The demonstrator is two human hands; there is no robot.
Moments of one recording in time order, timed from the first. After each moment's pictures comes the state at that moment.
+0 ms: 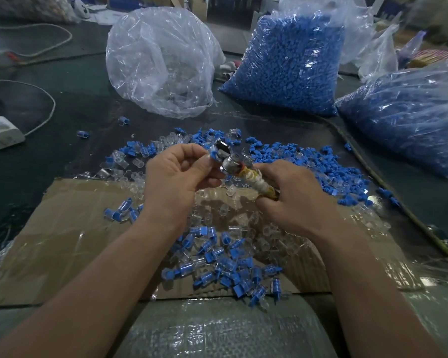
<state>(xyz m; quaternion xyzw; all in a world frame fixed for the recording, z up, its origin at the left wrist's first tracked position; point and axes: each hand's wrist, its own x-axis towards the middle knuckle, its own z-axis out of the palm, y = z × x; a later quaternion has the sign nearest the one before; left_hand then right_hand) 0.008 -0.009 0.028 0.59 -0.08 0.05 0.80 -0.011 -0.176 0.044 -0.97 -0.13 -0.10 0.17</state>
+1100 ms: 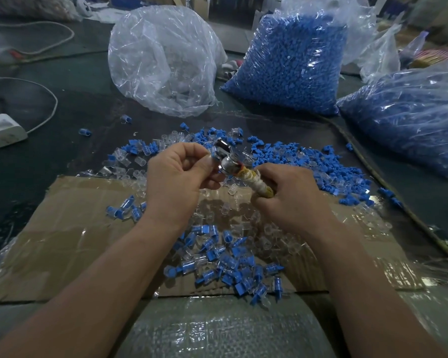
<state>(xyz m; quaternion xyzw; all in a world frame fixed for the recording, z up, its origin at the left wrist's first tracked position) 0.005 -0.007 0.029 0.65 -0.07 0.08 0.75 -0.010 -0.170 0.040 -0.97 -0.11 -0.10 0.20</state>
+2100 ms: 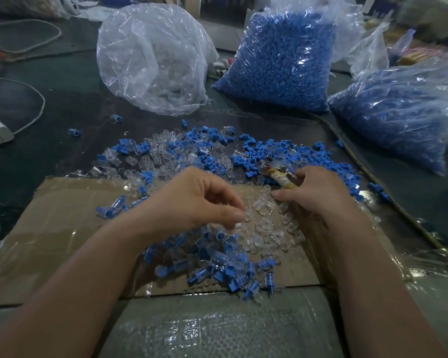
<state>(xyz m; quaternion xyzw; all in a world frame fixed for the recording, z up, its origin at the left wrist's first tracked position) 0.001 0.003 0.039 0.73 -0.27 -0.24 0.57 0.014 -0.232 0.023 -0.97 0.19 -0.01 0.13</state>
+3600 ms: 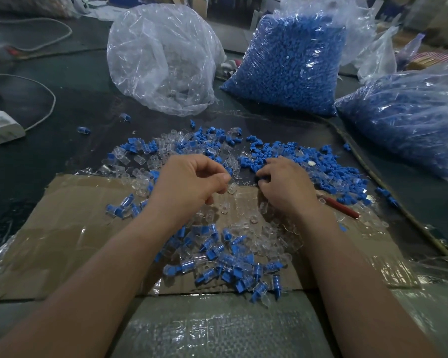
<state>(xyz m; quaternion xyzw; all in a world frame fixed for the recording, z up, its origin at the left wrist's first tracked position) 0.009 0.000 0.026 0.78 -0.10 -0.01 0.62 0.035 -0.186 0.011 -1.00 0.00 -0.05 0.06</state>
